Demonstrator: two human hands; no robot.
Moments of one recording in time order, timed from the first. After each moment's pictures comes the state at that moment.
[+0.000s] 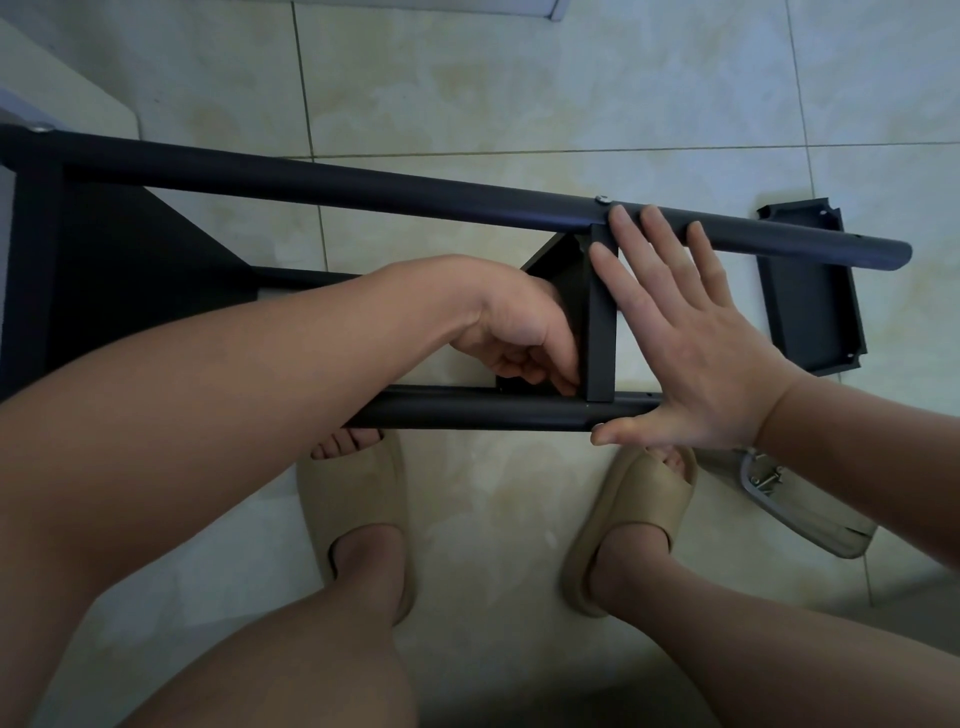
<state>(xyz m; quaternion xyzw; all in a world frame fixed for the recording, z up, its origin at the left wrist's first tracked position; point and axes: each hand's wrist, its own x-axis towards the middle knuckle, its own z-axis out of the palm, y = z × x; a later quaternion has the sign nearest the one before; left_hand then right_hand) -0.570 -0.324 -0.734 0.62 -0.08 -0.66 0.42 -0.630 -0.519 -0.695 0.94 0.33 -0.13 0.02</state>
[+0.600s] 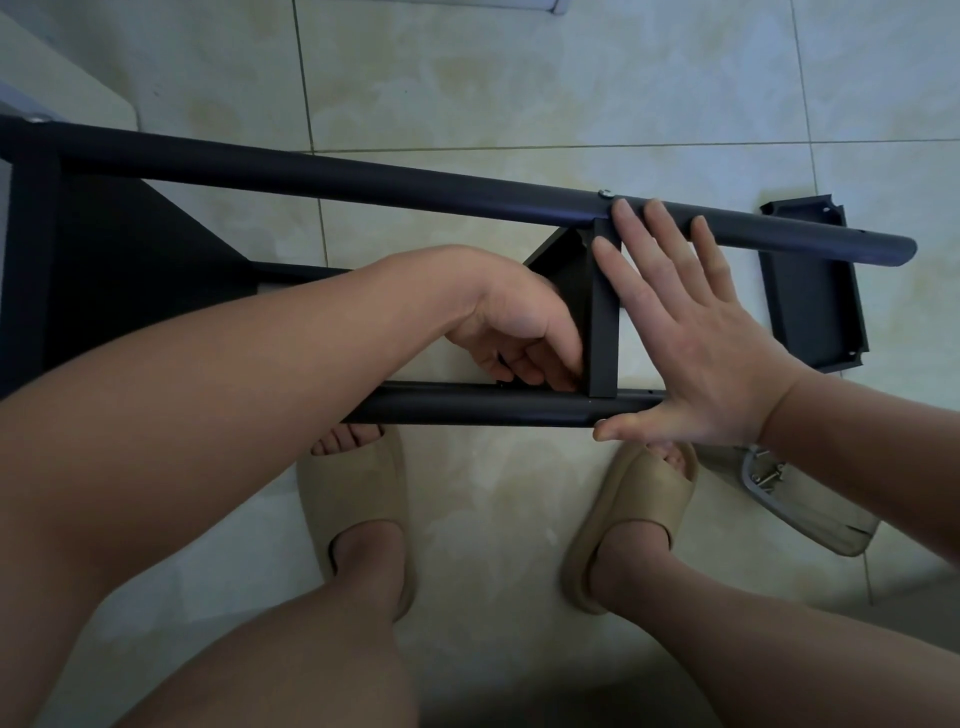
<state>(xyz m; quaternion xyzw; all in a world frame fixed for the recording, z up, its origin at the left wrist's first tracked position) -0.568 -0.322 -0.734 0.61 -0.08 -0.69 0.39 -0.630 -0.520 -0.695 0.94 0.33 -0.13 0.01</state>
